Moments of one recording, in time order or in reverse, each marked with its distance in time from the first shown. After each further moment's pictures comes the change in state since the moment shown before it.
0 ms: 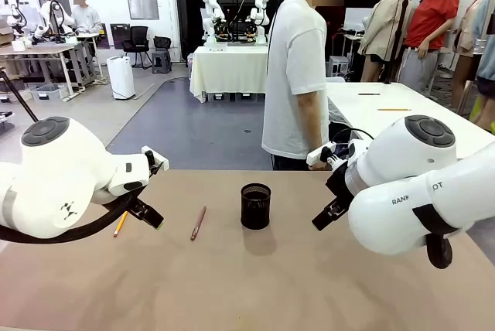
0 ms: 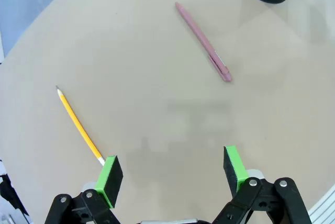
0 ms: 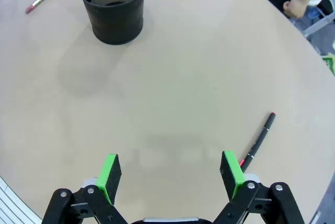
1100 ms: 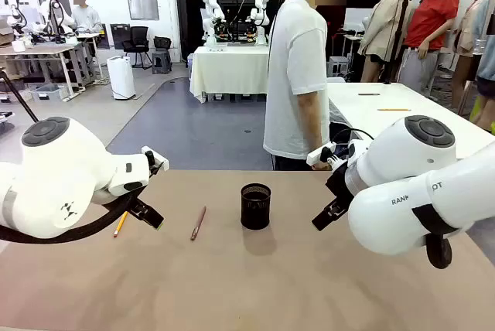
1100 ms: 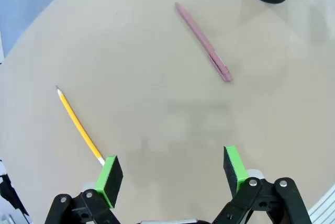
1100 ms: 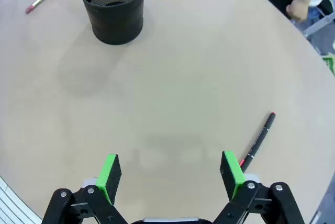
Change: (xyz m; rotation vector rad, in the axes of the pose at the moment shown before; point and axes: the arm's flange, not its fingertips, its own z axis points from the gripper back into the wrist) left arm 0.000 0.000 0.000 0.000 0.000 0.000; right arm 0.000 0.000 0.000 0.000 0.000 -0.001
